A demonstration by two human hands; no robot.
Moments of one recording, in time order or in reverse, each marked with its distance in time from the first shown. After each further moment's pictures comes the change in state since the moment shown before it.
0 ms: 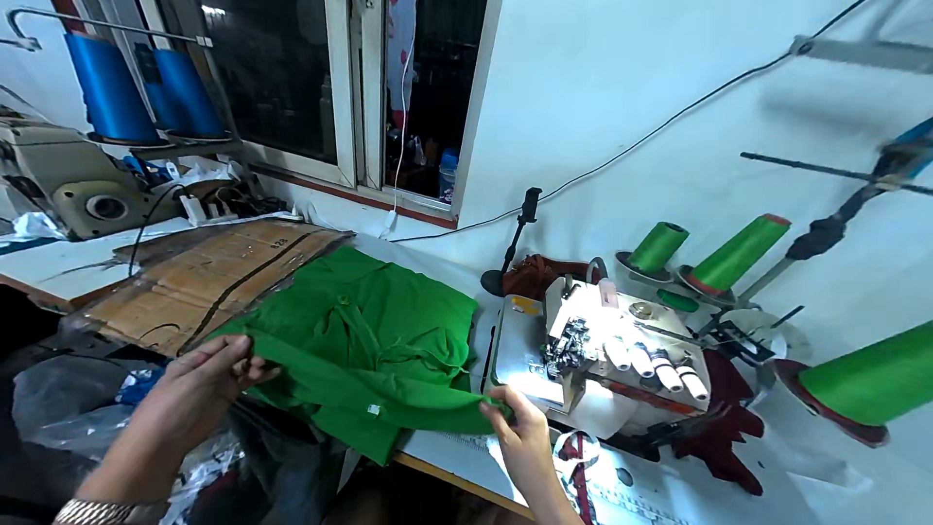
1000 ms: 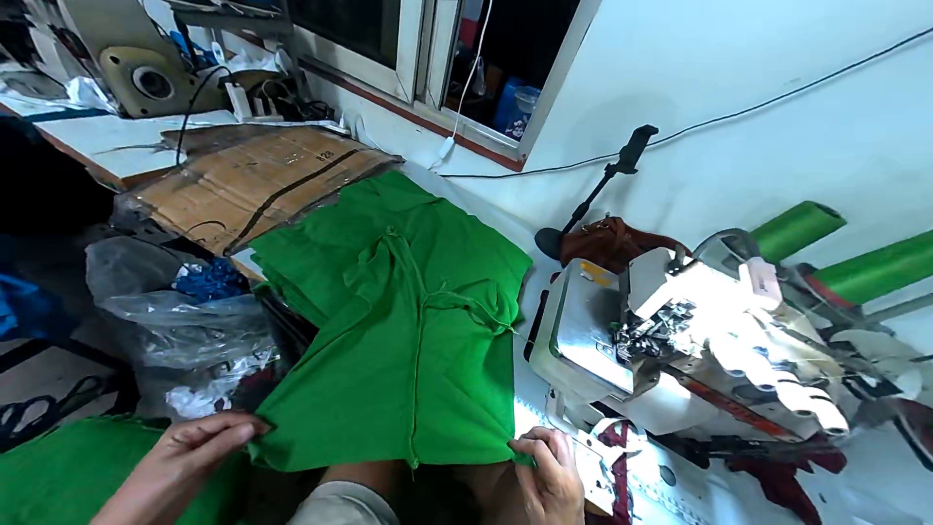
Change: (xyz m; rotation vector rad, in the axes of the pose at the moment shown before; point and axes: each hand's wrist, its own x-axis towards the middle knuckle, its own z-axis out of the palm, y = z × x) left_hand -0.135 -0.105 -0.106 0.203 -0.165 -0.056; right_hand -0.093 0.058 0.006 -0.256 -0.056 -0.225
